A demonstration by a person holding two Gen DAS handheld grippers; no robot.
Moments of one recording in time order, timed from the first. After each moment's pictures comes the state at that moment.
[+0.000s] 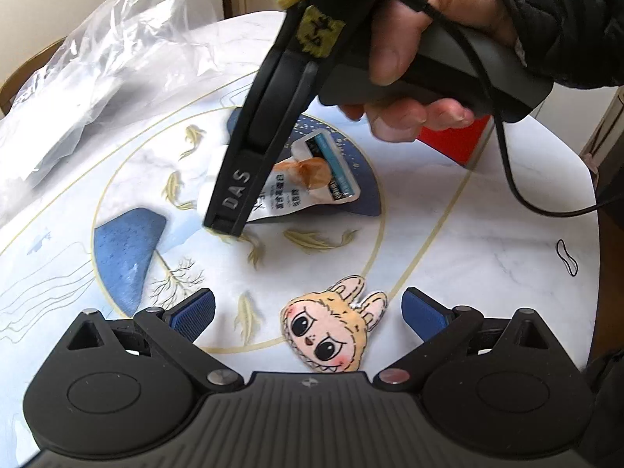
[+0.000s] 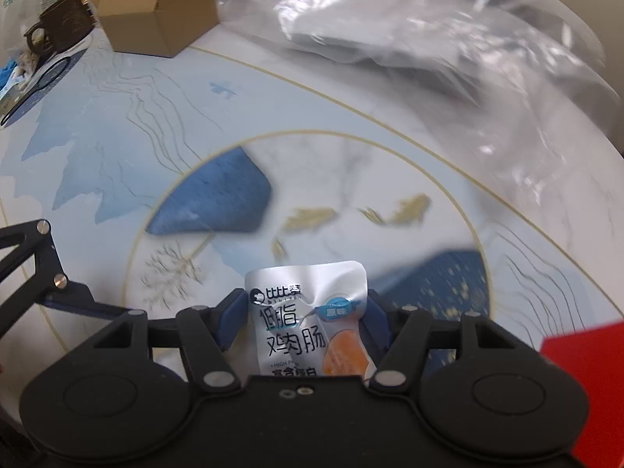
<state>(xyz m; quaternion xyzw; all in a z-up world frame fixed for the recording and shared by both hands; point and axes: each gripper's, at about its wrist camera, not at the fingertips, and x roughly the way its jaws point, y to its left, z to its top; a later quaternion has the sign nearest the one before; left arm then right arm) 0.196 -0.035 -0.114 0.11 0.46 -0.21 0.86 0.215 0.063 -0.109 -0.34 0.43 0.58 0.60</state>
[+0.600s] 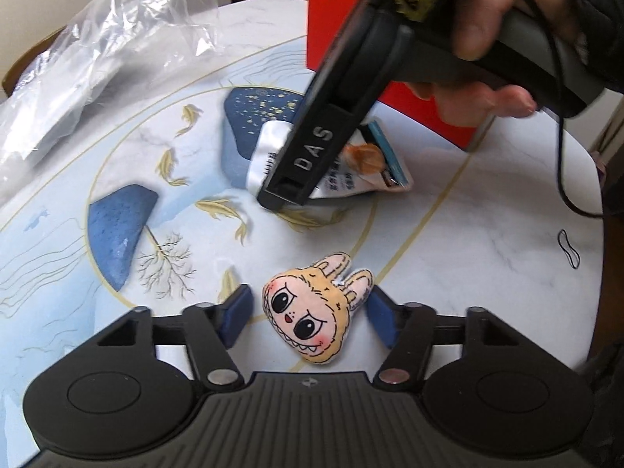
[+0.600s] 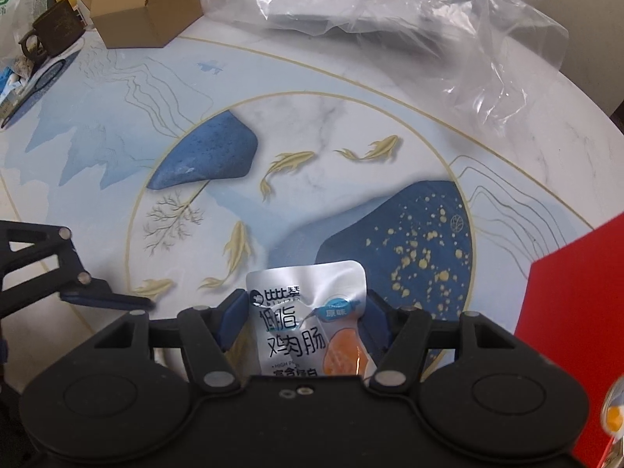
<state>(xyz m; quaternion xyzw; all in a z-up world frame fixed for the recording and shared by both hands) 0.194 -0.049 -0.119 0.10 0.48 -0.19 0.85 0.216 0.018 -0.104 -0.32 0.46 0.56 0.61</state>
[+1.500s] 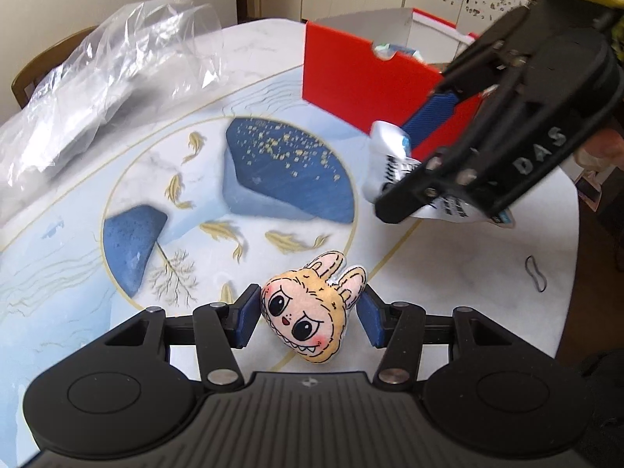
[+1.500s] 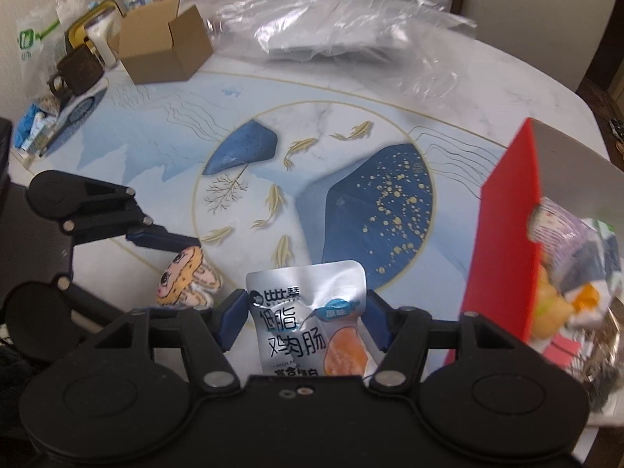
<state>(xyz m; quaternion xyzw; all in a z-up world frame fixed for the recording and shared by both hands) 0.177 -0.054 -0.079 0.09 0.46 -0.19 0.86 0.201 -0.077 -0.038 -0.25 0.47 0.55 0.64</state>
